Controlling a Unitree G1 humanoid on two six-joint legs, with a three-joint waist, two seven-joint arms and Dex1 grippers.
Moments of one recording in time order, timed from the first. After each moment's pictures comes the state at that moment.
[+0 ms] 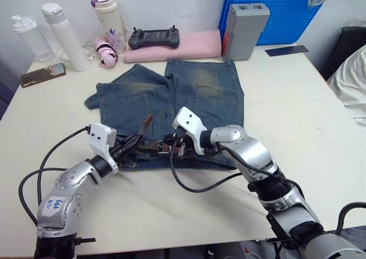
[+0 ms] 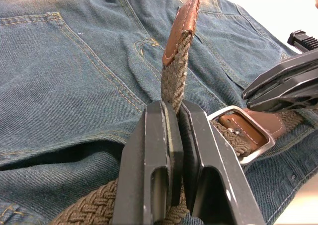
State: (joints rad) left arm -0.08 0.45 0.22 -0.39 -0.53 0.61 -0.42; right arm -0.72 -0.25 0.42 -0.07 0.19 0.78 0.75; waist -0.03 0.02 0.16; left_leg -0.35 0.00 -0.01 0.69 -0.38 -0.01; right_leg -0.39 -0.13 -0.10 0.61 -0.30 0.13
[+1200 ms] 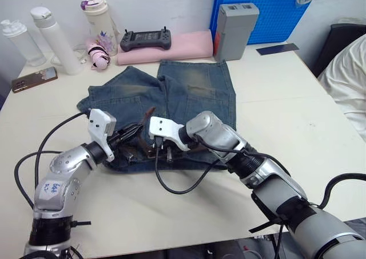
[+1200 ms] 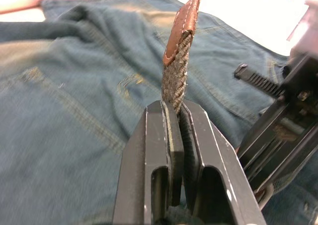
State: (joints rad) left arm -0.26 0.57 0.18 -0.22 -0.48 0.51 -0.60; right arm -1.01 -0.16 0.65 0.32 -0.03 0.62 1.06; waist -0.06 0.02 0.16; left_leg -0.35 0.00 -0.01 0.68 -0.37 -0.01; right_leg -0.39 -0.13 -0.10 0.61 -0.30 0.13
